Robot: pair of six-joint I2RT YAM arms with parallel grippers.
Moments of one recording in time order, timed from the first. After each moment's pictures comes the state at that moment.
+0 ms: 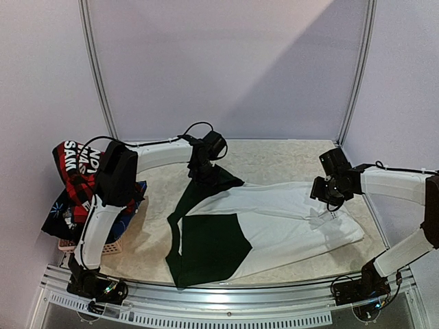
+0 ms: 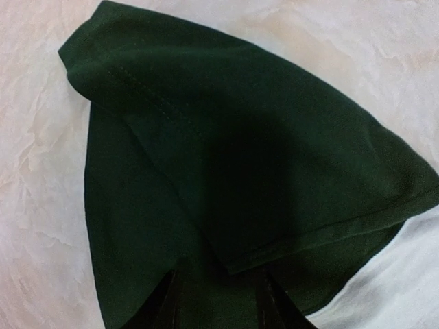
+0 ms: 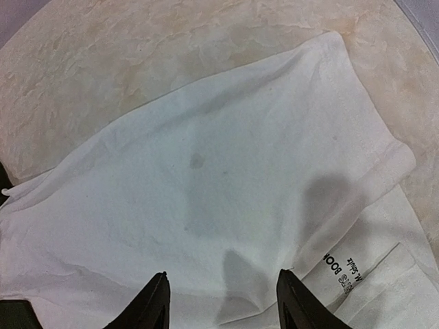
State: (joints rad) left arm -0.70 2.40 2.00 -0.78 -0.25 -0.36; right arm 0.39 1.42 0.81 -0.40 0.23 0.70
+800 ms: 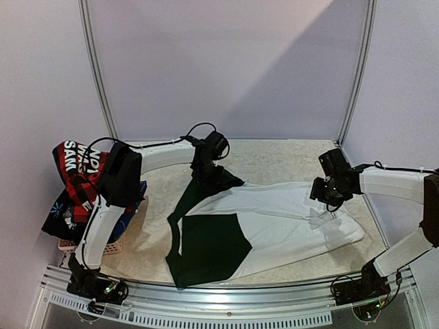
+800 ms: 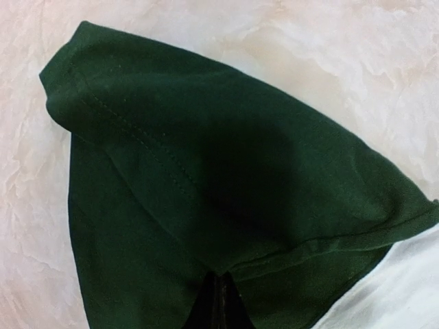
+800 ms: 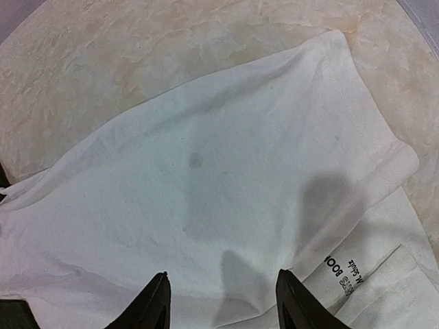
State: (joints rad) left arm -0.70 2.45 2.05 -0.76 -0.23 -0.34; right arm 0.39 1.43 0.81 -0.40 0.23 0.70
